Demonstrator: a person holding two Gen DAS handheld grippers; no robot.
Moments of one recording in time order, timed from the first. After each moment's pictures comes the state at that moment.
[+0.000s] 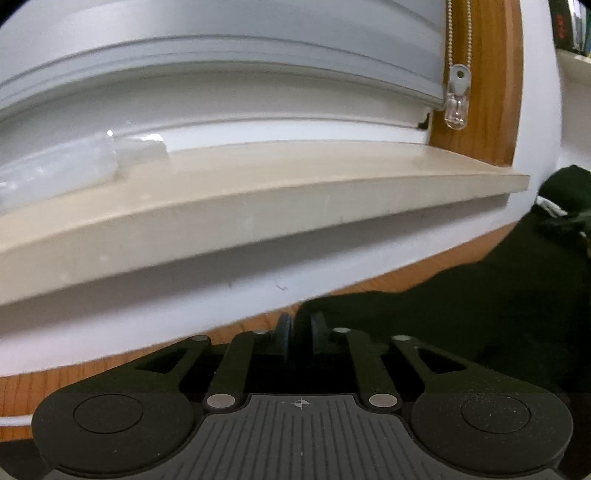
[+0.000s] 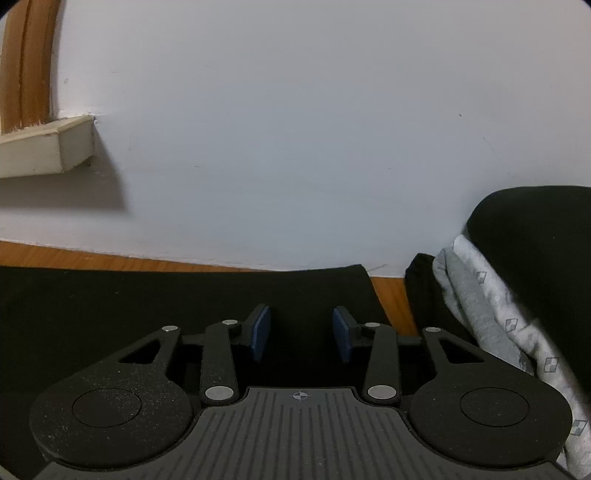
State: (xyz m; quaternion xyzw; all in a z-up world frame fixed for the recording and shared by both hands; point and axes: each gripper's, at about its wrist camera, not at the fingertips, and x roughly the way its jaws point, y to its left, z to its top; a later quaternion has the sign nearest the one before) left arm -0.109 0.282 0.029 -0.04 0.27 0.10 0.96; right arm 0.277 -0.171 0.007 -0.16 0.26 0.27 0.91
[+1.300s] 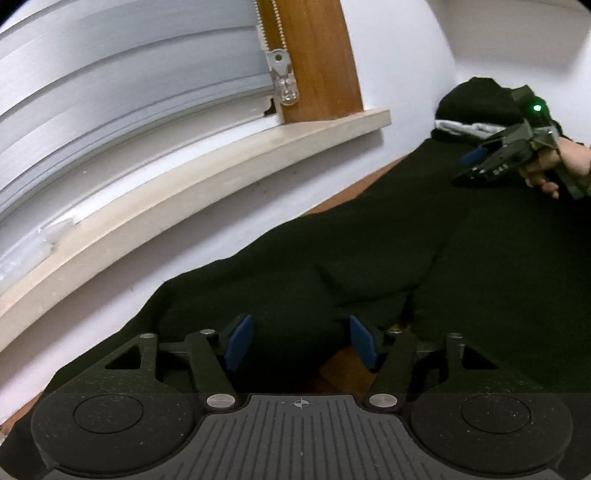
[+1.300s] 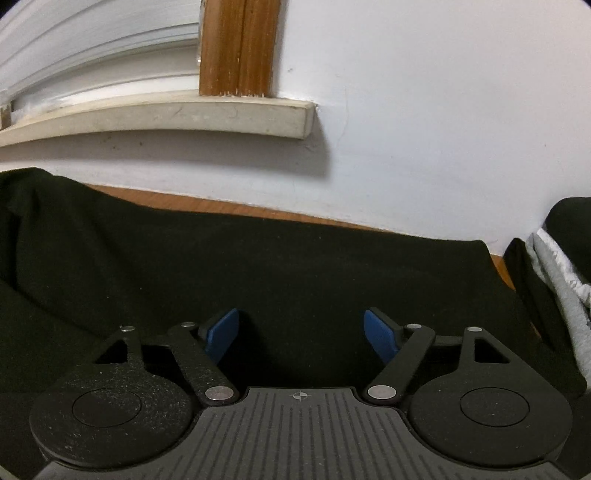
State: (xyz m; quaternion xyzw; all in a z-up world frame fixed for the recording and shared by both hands) left arm -0.171 0.146 0.039 0.12 0.30 0.03 0.95; right arm 0.147 -0.160 0.017 -0.17 0.26 0.40 0.87
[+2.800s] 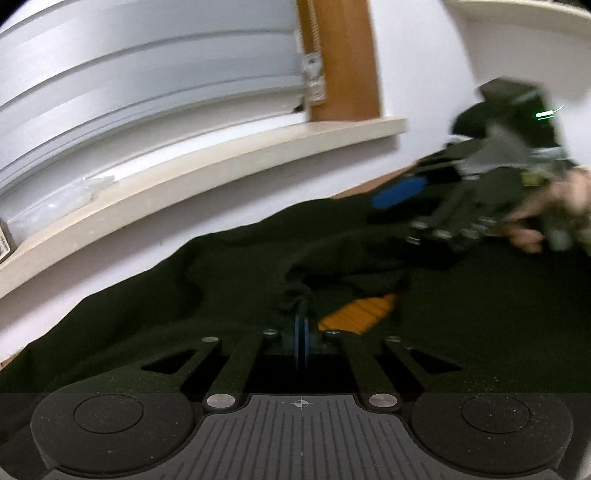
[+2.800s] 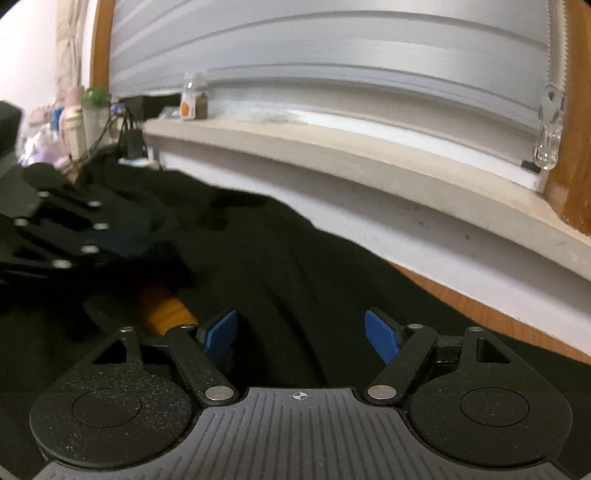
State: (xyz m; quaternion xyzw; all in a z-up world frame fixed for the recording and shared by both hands) left arm -0.236 0.155 0.040 0.06 0.29 0.04 0.95; right arm -0.001 0.006 0.019 -0.19 0.18 0.61 0.75
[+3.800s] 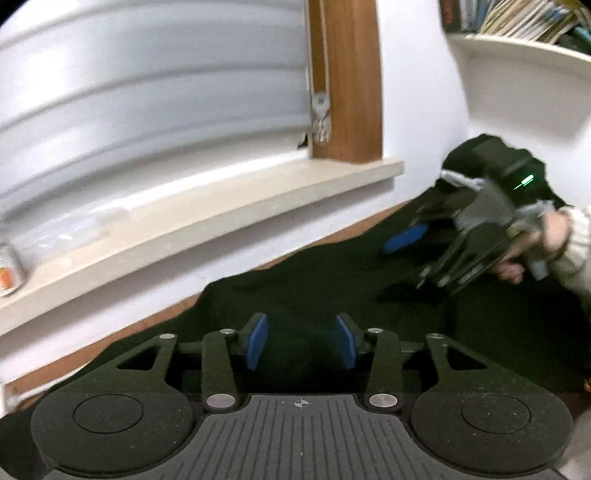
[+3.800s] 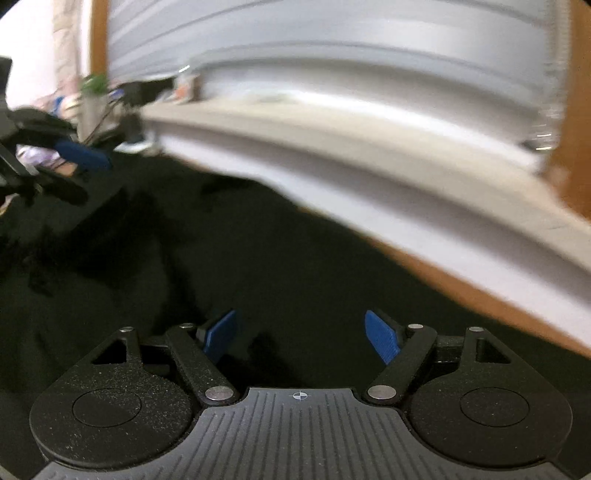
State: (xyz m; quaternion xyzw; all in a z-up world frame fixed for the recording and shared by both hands) left arm -0.212 0.186 0.076 0.03 0.28 0.02 0.96; right arm 0.034 -0.005 0.032 -0.22 0.22 0.59 0.75
